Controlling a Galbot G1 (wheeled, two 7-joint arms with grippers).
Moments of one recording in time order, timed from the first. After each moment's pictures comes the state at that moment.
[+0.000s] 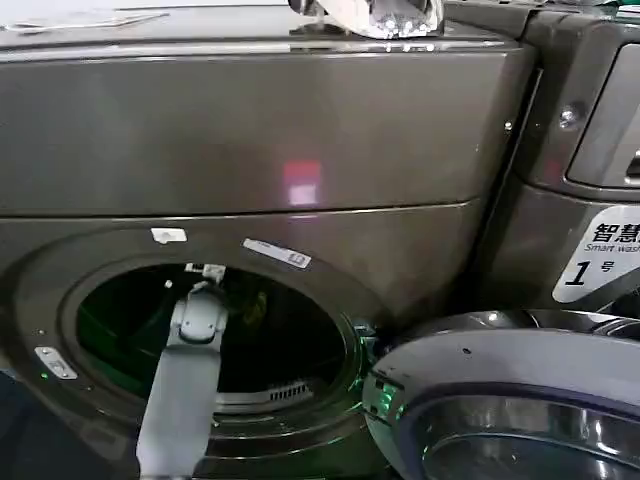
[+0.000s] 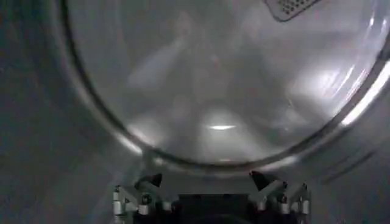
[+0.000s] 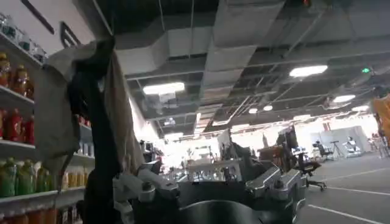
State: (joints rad) left arm 0.49 -1.50 -0.50 -1.25 1.04 0.30 0.58; right arm -1.63 1.27 2.28 1.67 0.66 -0.04 0.16
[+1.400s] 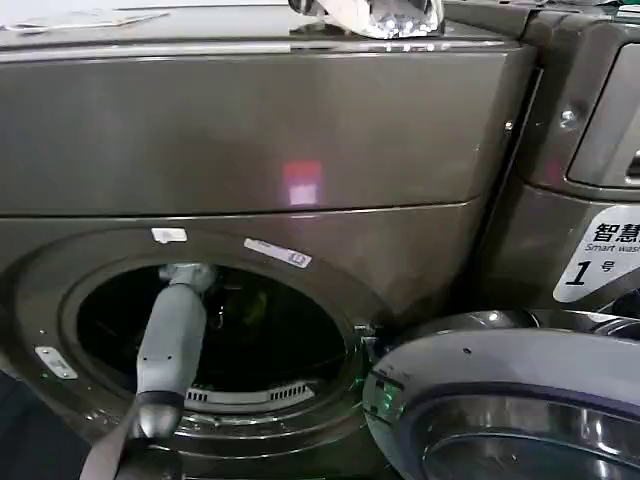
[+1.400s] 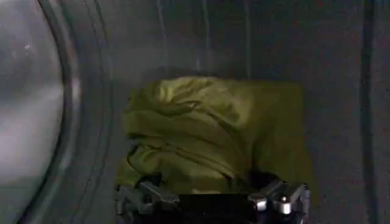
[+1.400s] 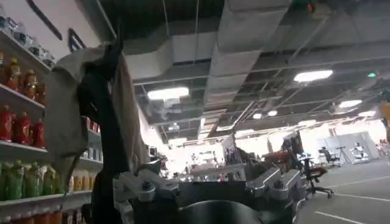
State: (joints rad) left arm 0.21 -1.48 -0.53 -0.84 1.55 -0.05 1.23; right arm -1.62 1.28 2.26 1.67 0.65 0.00 0.16
